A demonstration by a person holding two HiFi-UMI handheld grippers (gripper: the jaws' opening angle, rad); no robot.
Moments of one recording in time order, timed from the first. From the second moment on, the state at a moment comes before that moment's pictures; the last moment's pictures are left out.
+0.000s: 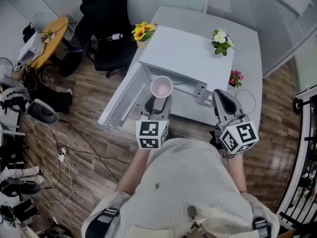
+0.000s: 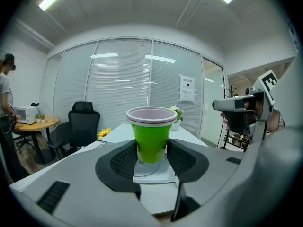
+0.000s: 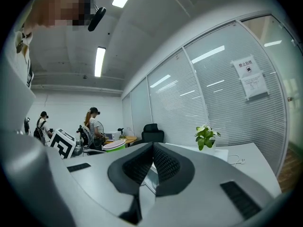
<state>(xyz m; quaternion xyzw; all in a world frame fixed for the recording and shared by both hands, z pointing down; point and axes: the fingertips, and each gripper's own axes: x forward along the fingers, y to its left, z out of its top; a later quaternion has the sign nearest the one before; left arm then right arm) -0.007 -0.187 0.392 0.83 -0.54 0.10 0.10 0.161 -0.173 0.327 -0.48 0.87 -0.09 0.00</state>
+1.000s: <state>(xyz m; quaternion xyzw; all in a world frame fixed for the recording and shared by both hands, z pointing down) -0.002 -0.176 0.393 0.84 -0.53 0.11 0.10 0.154 -0.163 0.325 -0.48 0.87 -0.08 0.00</state>
